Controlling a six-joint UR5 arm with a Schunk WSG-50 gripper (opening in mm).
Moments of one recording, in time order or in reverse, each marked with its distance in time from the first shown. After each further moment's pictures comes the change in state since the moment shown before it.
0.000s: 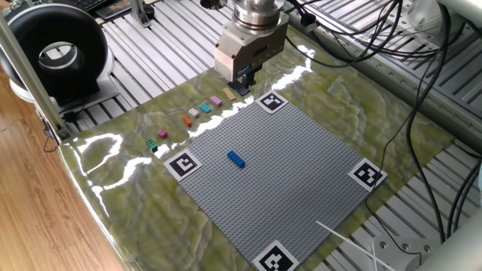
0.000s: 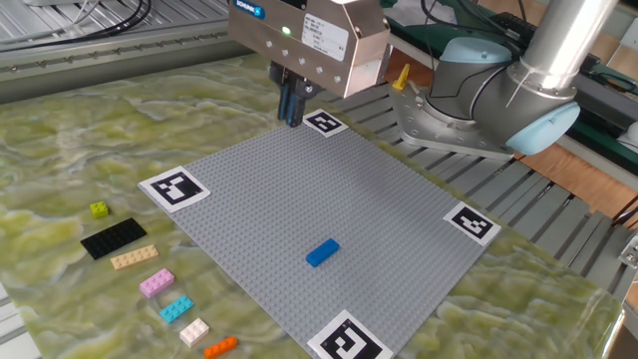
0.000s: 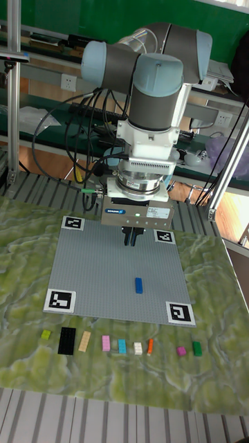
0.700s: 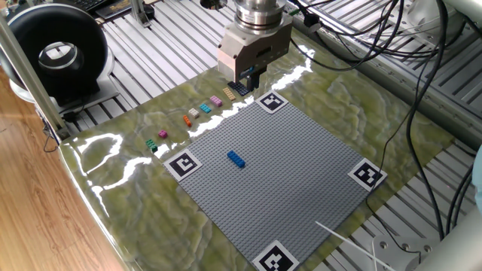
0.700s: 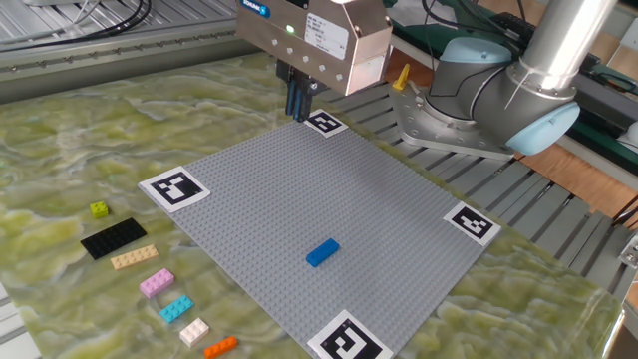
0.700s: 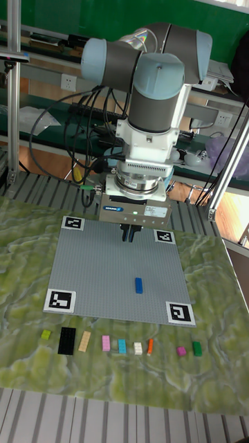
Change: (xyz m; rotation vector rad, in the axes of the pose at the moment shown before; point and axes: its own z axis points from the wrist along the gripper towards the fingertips) arm 0.012 -0.012 -0.001 0.045 0.046 0.023
